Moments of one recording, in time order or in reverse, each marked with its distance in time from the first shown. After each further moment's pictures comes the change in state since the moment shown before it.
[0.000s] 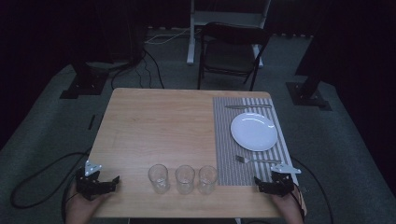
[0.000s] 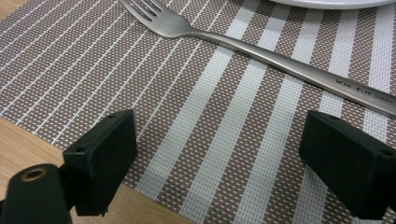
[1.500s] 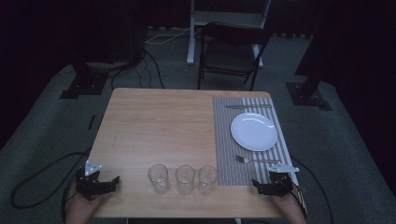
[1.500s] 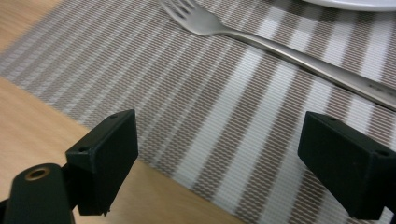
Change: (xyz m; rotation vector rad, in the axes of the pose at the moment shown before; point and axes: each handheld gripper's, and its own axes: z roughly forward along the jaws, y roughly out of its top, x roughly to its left) left arm 0.000 0.000 0.000 0.000 0.000 0.000; right arm 0.008 0.008 -0.007 0.048 0.066 -0.024
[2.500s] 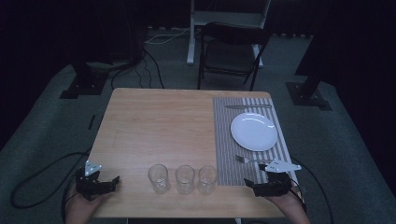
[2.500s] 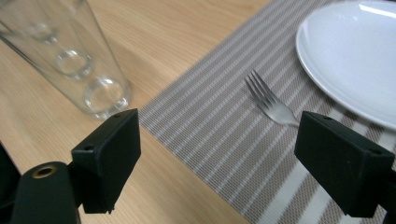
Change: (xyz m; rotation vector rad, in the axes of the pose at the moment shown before) left arm 0.000 0.000 0.000 0.000 0.000 0.000; right arm 0.040 0.043 -0.047 -0.124 0.170 -0.148
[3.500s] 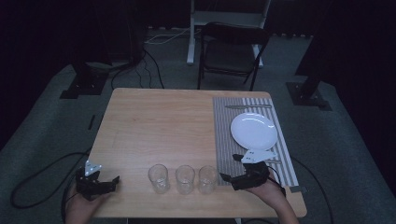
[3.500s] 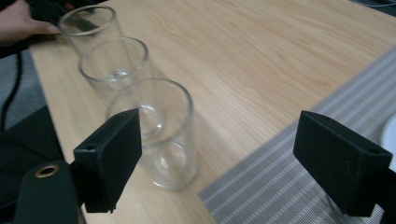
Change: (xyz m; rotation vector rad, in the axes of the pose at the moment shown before) left arm 0.000 0.000 0.000 -0.001 0.000 0.002; right arm 0.046 0.070 0.023 -0.058 0.185 -0.146
